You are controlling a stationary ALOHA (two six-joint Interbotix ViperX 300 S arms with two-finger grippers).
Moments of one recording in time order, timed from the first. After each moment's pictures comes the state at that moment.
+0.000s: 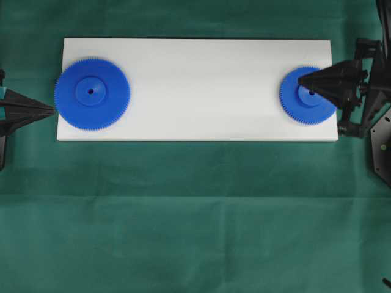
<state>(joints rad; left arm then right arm) 0.07 -1.20 1.40 -0.02 -0.17 -0.04 -0.27 -0.82 1.24 -0.23 -0.10 0.41</state>
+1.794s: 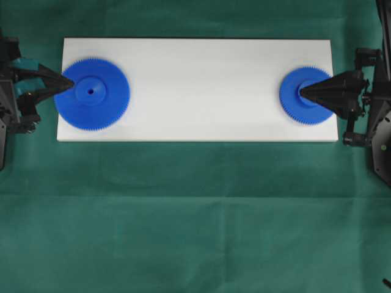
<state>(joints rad) 0.32 -0.85 1.19 -0.02 0.16 -0.04 -0.24 -0.85 1.27 -0.23 -0.11 0.41</state>
